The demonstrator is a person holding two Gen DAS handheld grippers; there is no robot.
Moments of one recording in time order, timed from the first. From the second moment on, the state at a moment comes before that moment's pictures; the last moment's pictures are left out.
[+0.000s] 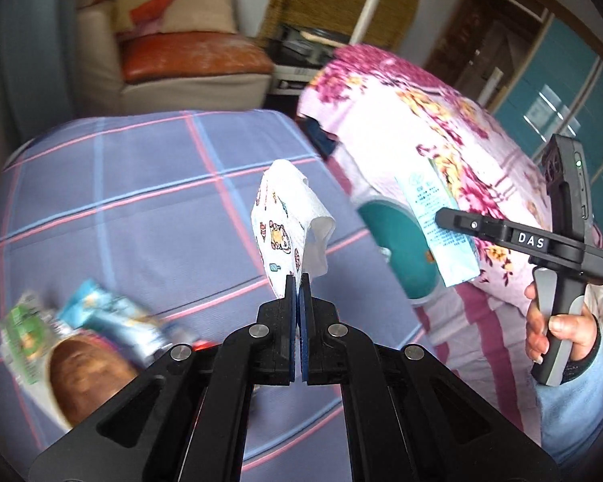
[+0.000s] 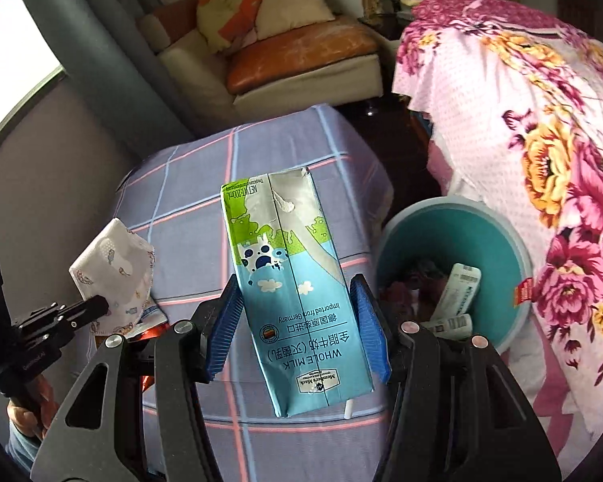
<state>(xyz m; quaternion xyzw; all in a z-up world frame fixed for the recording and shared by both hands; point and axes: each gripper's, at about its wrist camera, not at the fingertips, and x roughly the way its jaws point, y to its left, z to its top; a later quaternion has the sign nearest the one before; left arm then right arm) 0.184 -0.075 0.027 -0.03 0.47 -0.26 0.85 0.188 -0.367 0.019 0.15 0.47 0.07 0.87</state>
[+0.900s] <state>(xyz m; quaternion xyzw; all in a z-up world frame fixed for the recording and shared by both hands) 0.222 -0.289 -0.028 0.04 0.51 -0.36 0.78 0.182 -0.504 -0.022 0.21 0.48 -0.04 0.85</state>
